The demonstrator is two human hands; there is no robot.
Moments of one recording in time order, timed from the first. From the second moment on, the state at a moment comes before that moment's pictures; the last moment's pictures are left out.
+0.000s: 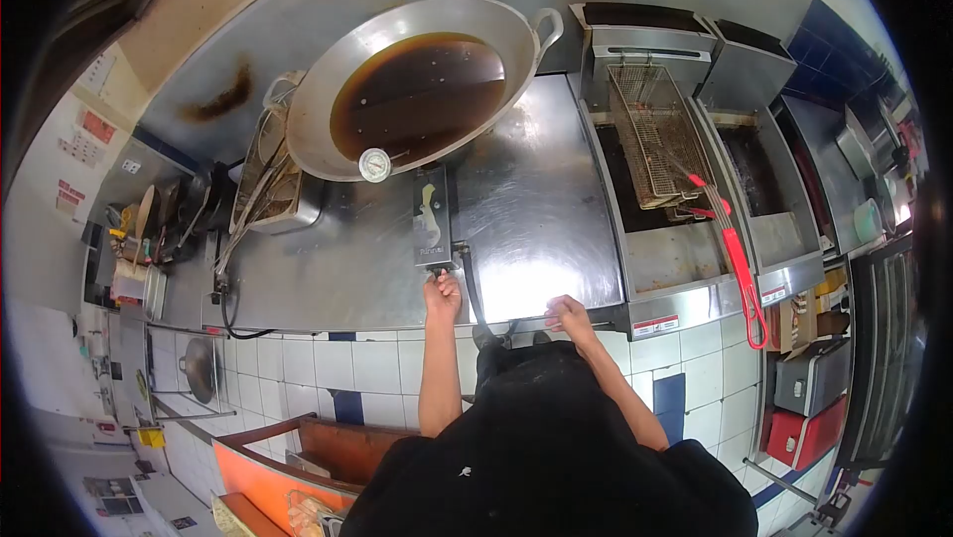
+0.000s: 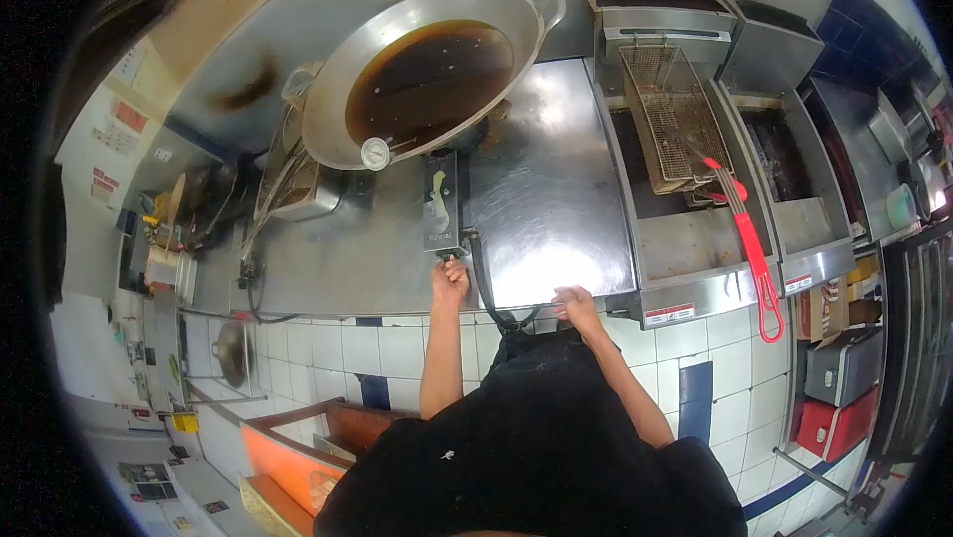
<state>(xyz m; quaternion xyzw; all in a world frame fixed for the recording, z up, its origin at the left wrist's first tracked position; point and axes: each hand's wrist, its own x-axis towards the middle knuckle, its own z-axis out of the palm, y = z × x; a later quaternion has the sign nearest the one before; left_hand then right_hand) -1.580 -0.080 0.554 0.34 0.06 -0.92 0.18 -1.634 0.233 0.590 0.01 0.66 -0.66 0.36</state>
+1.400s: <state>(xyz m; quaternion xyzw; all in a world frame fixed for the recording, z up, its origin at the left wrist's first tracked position) -1.412 -0.601 0.751 0.41 -0.90 0.03 0.15 -1.568 -0.064 0.596 0.02 0.60 -0.72 0.34</state>
